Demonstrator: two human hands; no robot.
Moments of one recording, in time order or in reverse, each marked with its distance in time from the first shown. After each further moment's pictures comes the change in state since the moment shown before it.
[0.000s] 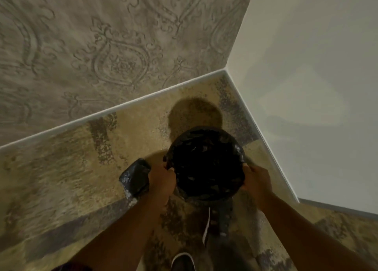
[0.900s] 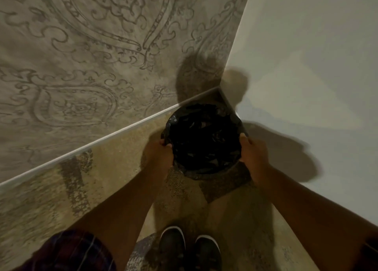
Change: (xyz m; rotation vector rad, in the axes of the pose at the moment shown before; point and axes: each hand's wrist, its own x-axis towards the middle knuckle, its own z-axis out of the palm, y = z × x) left_hand 0.216 0.208 0.064 -0.272 0.053 -0.038; right_hand 0.265 -0.142 0.011 0.135 0.072 -0.075
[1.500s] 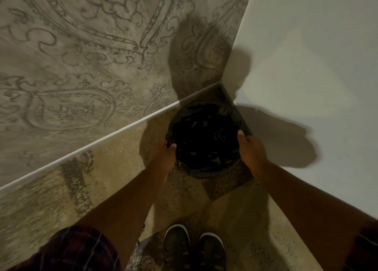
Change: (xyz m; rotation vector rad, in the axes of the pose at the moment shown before) left_hand 0.024 -0.003 0.006 0.011 -0.242 -0.117; right_hand 0.020 -0.002 0.015 -0.126 -0.107 0.065
